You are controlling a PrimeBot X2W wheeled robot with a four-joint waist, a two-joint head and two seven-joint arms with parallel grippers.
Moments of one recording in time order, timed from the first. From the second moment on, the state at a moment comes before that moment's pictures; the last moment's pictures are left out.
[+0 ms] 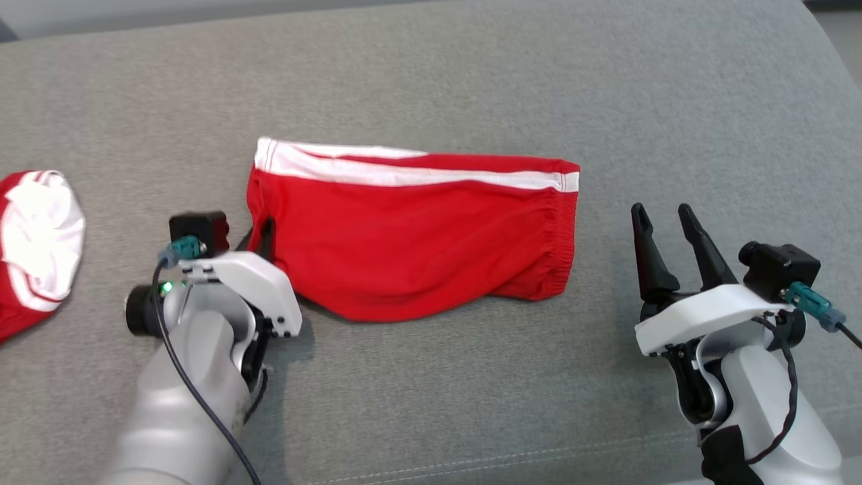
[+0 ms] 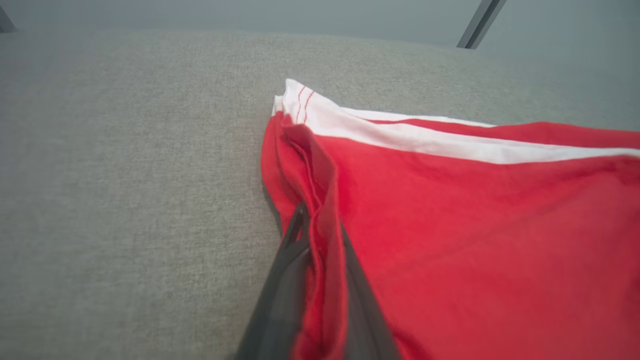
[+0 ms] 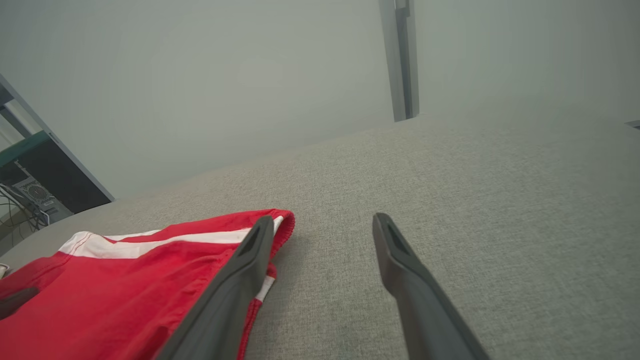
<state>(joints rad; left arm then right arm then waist) -0.81 0.05 -0.29 1.21 -0.42 -0.06 -0.25 -0.46 -0.06 0.16 0.54 0.44 0.13 -0.25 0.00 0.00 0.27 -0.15</state>
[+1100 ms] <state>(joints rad) -0.35 0.05 -0.17 0.64 -0.23 0.00 -0.25 -0.43 -0.07 0.22 0.61 0.47 0.13 -0.25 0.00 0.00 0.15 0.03</state>
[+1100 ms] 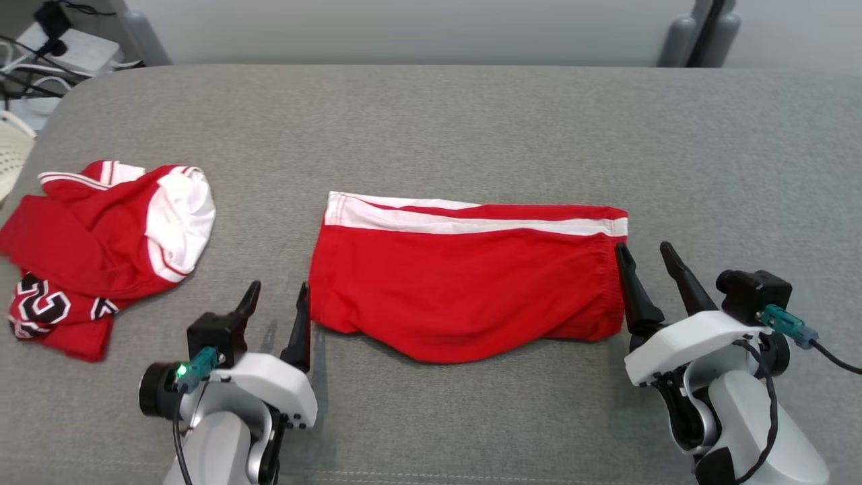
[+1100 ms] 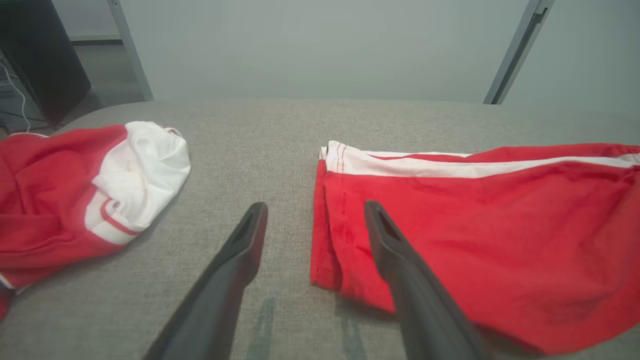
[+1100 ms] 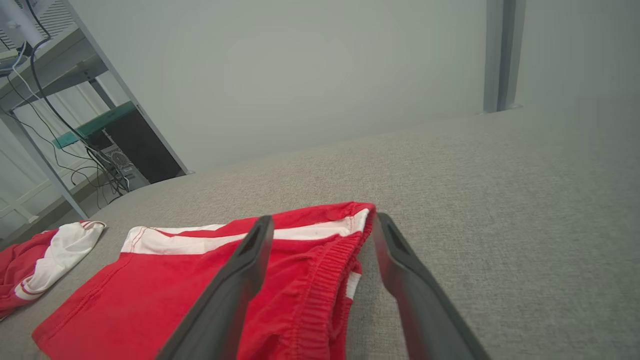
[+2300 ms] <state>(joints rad) -0.27 0.03 -0.16 0.62 -0.24 -0.04 -0.25 -0.51 -0.08 0.23 0.96 0.62 0.13 -0.27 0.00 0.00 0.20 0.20</state>
